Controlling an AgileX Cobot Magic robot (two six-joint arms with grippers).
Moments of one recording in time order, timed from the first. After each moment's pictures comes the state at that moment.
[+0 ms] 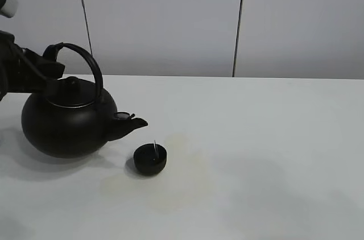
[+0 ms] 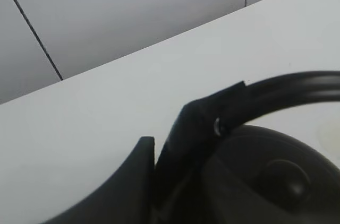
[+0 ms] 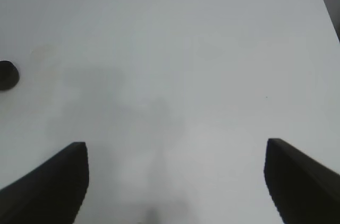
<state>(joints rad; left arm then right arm) -0.19 1.67 -0.58 0.42 -0.67 -0.06 -0.02 0.03 -0.47 0.03 1.08 -0.02</state>
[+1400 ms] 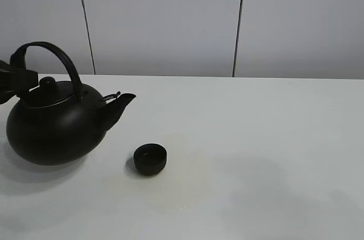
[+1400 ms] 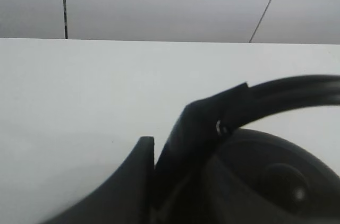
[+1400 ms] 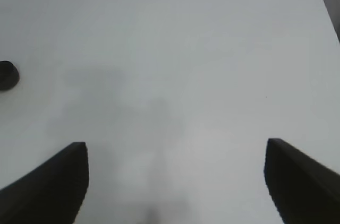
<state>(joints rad) -0.07 1.67 -0.40 0.44 -0.92 -0.36 -0.02 0.03 -0.47 0.03 1.08 -0.02</state>
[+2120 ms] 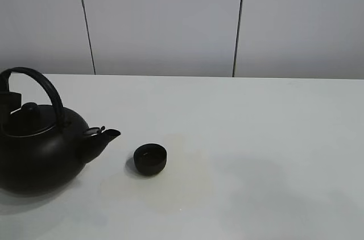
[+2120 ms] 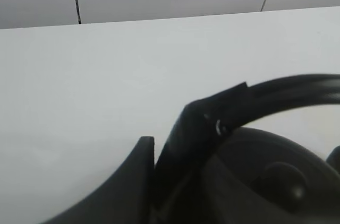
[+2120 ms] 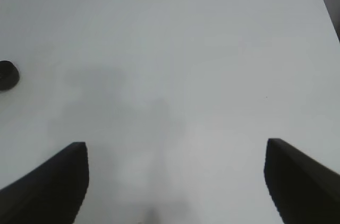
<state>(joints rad) -0.01 1.67 -0.29 0.46 -0.99 -0.19 -0.02 0.03 -0.47 0.03 1.08 -0.02</state>
